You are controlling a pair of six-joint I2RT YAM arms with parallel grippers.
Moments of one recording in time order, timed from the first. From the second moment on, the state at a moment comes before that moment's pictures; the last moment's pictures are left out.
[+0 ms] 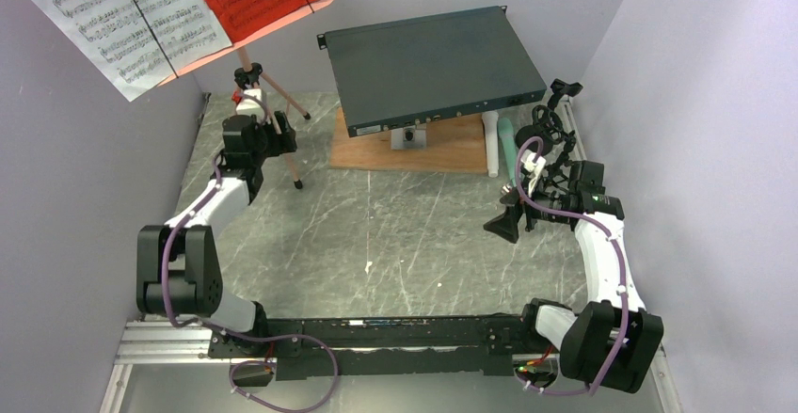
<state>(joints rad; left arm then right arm) -0.01 1.50 0.92 0.28 0.04 -0.15 -0.24 1.08 0.82 -0.83 -1.07 -0.81</state>
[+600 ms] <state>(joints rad) -0.01 1.53 0.99 0.24 0.01 -0.12 -0.23 1.08 0.82 -0.83 -1.07 -0.83</state>
